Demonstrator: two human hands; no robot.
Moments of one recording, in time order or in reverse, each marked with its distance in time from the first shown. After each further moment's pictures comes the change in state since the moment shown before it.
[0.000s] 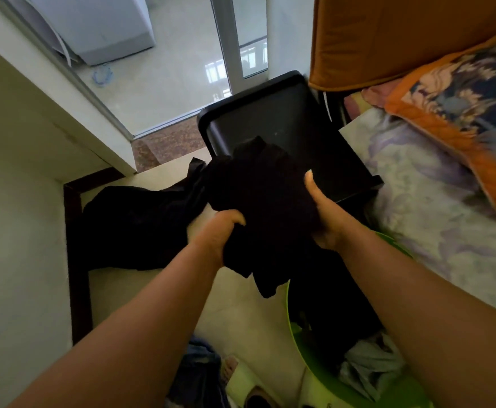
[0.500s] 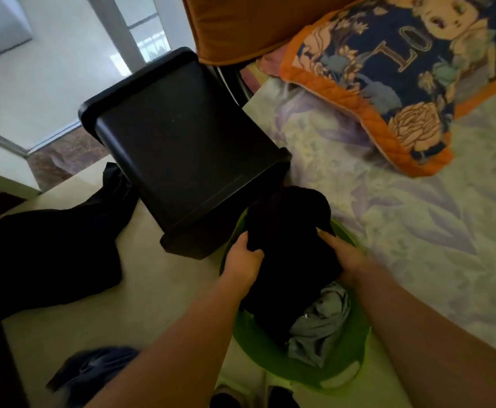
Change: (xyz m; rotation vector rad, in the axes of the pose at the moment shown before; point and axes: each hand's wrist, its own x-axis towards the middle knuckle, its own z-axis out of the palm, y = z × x) left_hand 0.050 -0.122 0.175 0.521 -0.258 0.092; right_hand -0.085 0.108 -0.197 0.335 0.446 0.034
